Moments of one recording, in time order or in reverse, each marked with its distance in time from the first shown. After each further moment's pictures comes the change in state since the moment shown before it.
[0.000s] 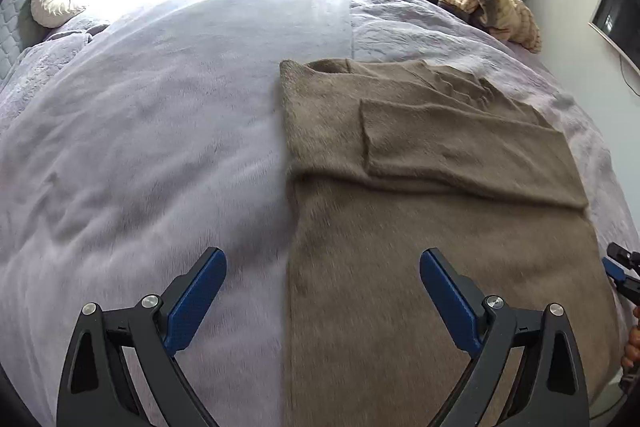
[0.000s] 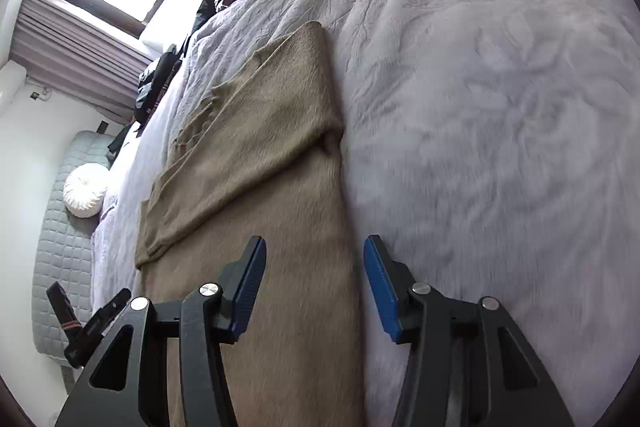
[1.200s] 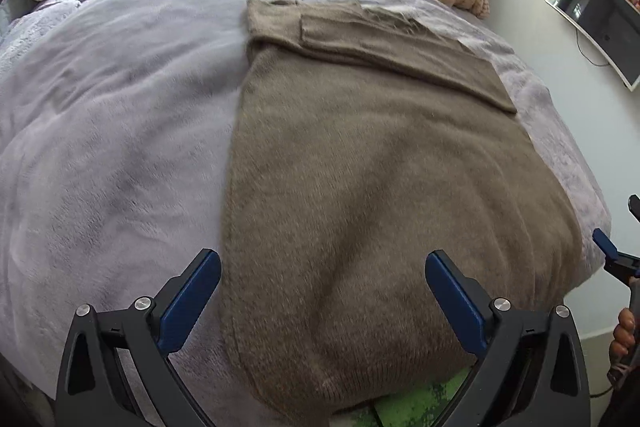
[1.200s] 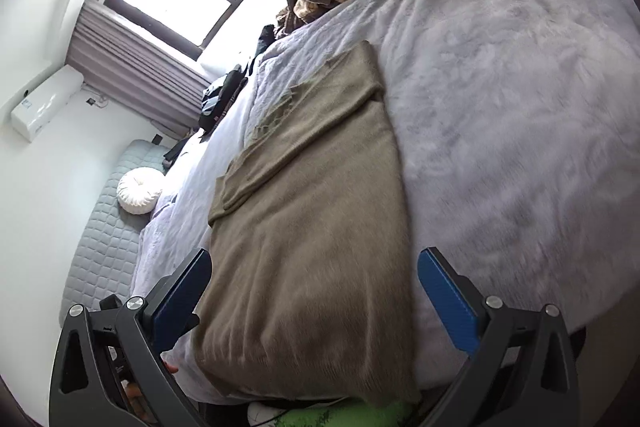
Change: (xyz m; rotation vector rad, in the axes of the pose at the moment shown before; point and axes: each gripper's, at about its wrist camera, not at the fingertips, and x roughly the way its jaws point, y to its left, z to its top) left arm -0.072 -0.016 -0.126 0.026 0.077 -0.139; right arm -0.116 0.009 -0.122 -0.016 -0.150 0.165
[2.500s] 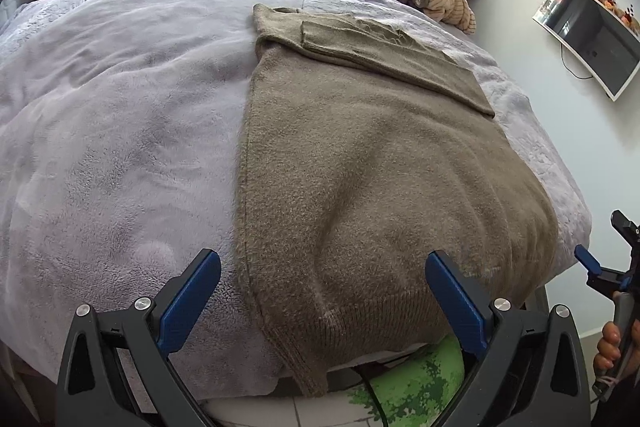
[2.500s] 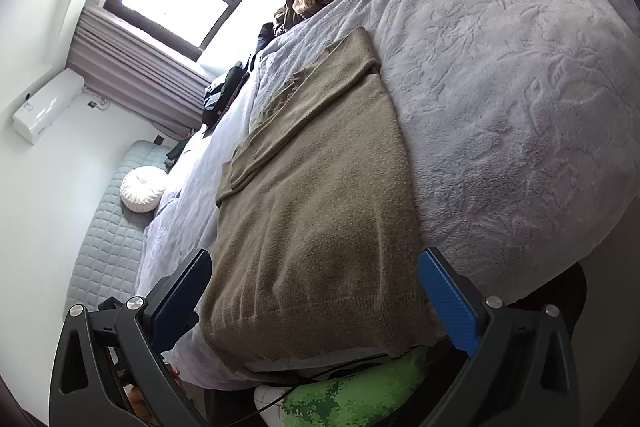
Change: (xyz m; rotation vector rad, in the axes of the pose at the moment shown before) left arm -0.033 0.011 -0.036 -0.031 -0.072 -0.059; right arm -0.013 0.014 -0.041 -0.010 0.006 -0.001
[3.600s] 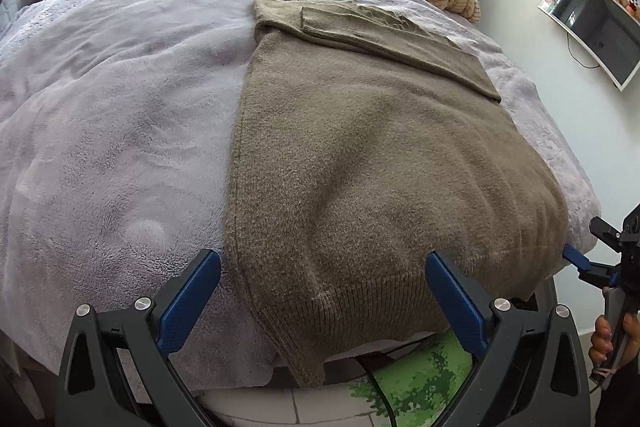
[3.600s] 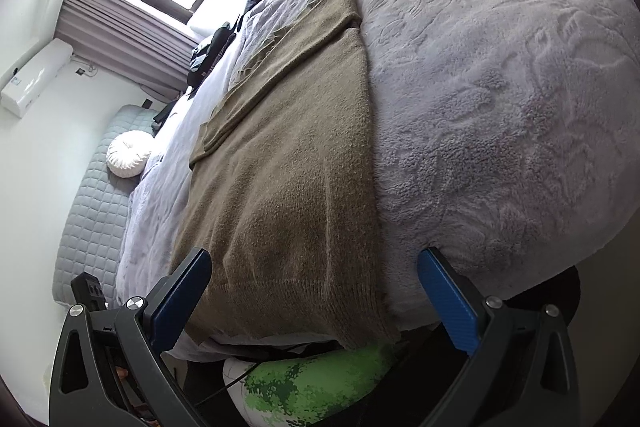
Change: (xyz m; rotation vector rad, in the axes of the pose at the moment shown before) left arm 0.008 -0.009 -0.015 0.015 0.034 0.038; right arm 0.031 -0.030 -0.009 -0.020 0.140 -0.032
